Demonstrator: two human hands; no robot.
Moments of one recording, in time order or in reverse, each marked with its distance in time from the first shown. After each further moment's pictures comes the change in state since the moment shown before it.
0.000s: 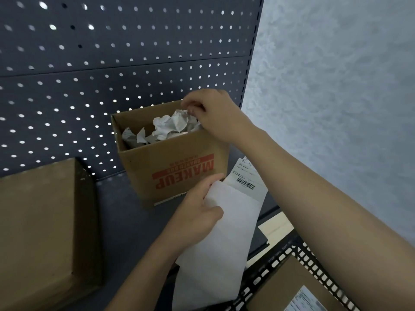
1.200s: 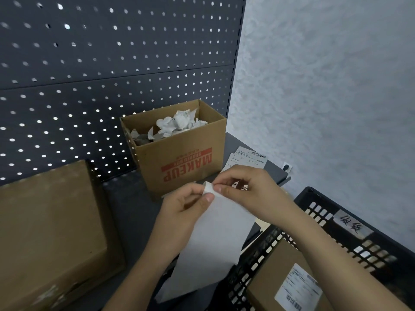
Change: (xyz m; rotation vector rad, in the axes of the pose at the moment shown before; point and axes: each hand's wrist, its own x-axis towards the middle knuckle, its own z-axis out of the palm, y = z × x) left_hand -0.063 -0.010 -0.028 -0.183 0.070 0.245; right_hand -0.178 -0.041 0.004 0.413 -0.055 0.263
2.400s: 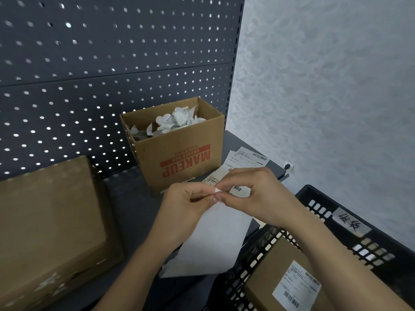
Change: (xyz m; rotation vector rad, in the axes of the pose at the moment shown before) left_hand 0.004 0.005 0.008 0.137 -0.056 0.127; right_hand -0.016 -0.006 -0.010 -0.245 -0.034 -0.199
